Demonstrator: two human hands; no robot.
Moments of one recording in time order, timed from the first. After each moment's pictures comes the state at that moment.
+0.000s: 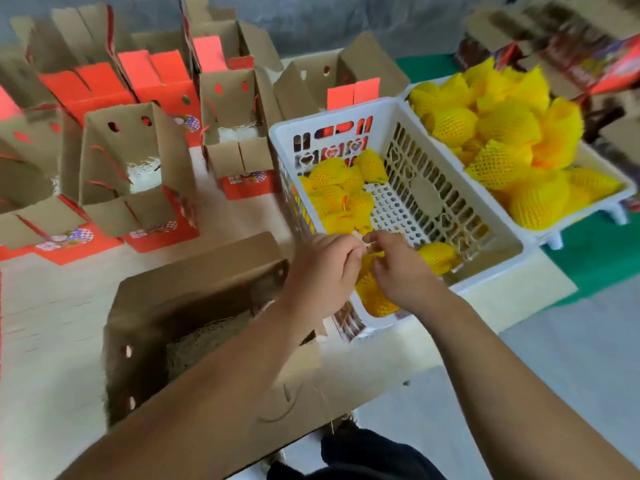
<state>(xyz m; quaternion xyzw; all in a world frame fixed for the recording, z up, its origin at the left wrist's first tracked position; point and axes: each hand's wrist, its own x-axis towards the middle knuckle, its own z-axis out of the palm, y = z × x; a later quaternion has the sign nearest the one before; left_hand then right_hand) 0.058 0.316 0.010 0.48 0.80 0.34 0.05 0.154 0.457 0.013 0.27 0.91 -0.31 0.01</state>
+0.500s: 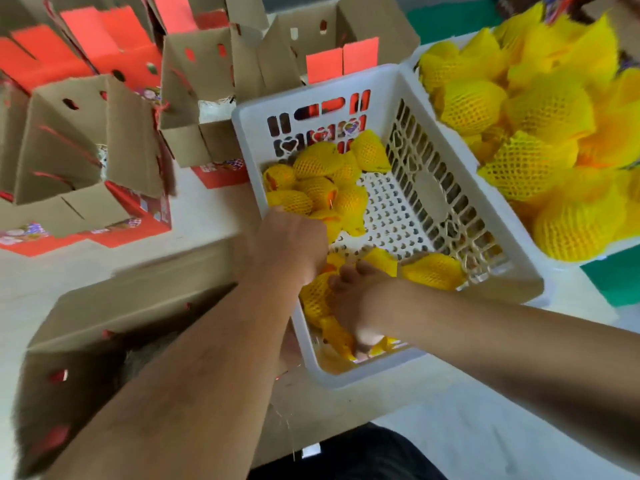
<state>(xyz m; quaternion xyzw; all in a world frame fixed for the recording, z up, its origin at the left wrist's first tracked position) 0.000 0.421 -0.017 0.42 0.90 -0.12 0.04 0.111 0.500 -0.028 -0.12 0.90 0.10 0.41</state>
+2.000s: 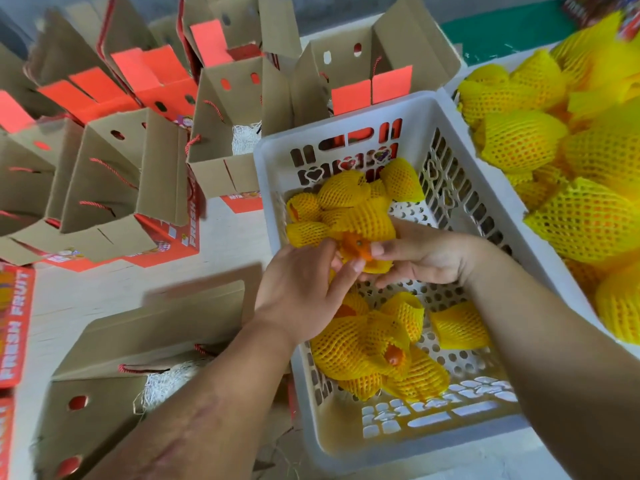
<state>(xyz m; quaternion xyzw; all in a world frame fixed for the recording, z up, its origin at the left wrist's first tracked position) -0.004 0.411 -0.014 0.37 0.91 0.18 0.04 0.033 0.643 -0.040 0.05 0.55 -0.77 0.31</state>
